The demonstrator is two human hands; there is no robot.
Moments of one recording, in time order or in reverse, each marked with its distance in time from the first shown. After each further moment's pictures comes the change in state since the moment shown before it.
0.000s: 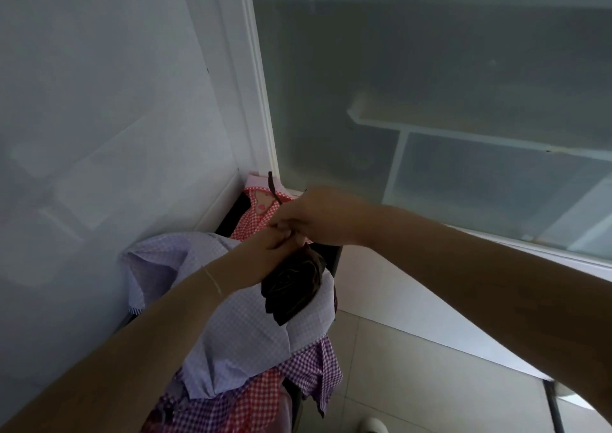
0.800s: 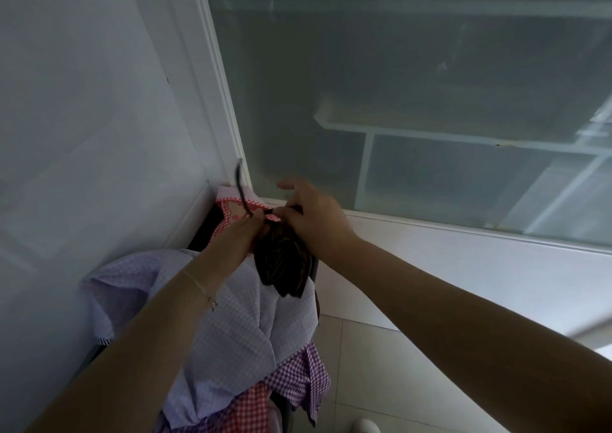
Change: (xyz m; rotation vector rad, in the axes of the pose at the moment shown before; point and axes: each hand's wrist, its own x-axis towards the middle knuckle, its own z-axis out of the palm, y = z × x) left_hand 0.037 -0.016 -0.008 -0.386 0.139 -0.124; right_hand -0.018 -0.004 0.031 0.649 0.447 0.631
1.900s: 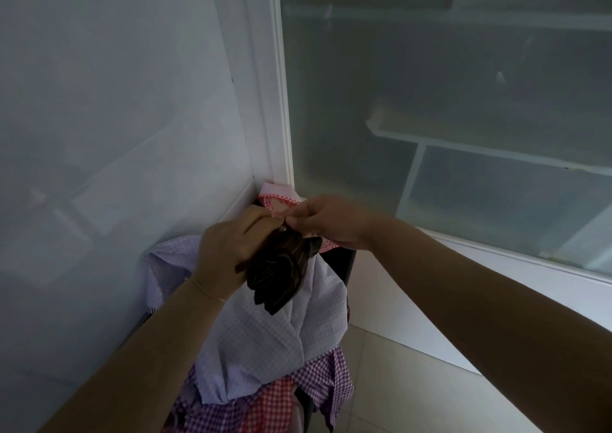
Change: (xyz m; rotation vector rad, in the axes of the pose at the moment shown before) left_hand -0.045 -0.017 -0.055 1.135 0.479 1.142; right_hand 0.030 -0.019 0.018 0.366 -0.607 0.111
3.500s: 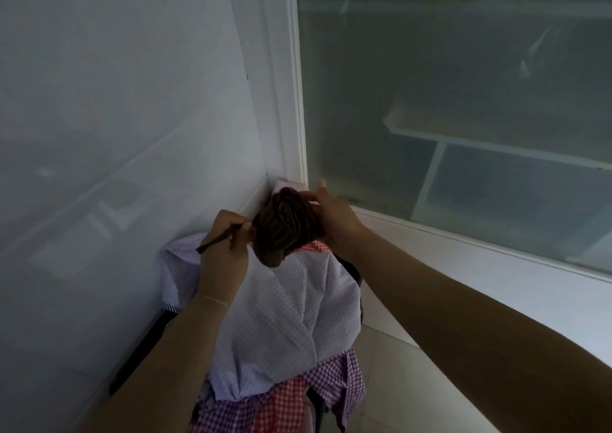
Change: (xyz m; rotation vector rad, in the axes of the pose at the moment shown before) left_hand -0.041 -0.019 0.023 -0.492 0.187 -0.923; right_hand 0.045 0.022 0.023 0.642 0.312 0.064
